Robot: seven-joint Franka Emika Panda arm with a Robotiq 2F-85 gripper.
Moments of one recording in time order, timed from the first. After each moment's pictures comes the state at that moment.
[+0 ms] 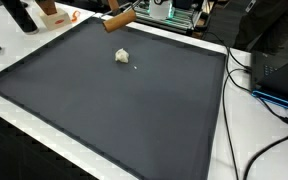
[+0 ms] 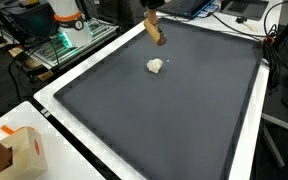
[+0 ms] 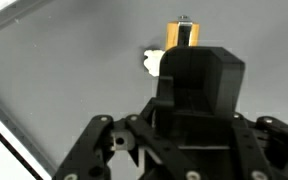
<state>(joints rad) -0.05 -0.07 -0.01 -2.06 0.12 1.95 0.39</state>
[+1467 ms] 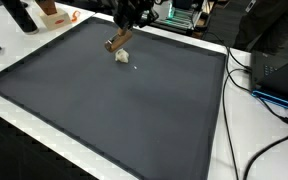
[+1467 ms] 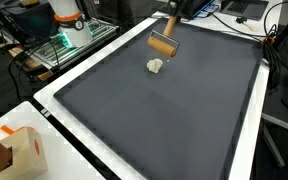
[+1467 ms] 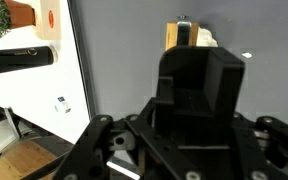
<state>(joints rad) 0.28 0.31 0.11 -1.80 -0.61 1.73 0.73</state>
